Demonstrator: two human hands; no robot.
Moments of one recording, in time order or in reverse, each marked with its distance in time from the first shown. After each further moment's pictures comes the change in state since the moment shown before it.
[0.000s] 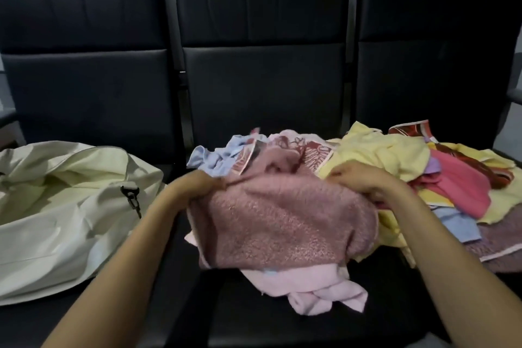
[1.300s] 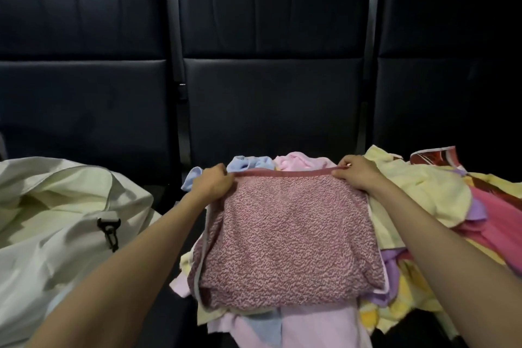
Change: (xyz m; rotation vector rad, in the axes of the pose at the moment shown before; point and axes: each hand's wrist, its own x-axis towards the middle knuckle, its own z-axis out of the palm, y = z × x) left_hand 0.138 -0.008 0.010 0.360 0.220 0.097; right_hand 0.133 0.008 -0.021 -0.177 0.319 0.036
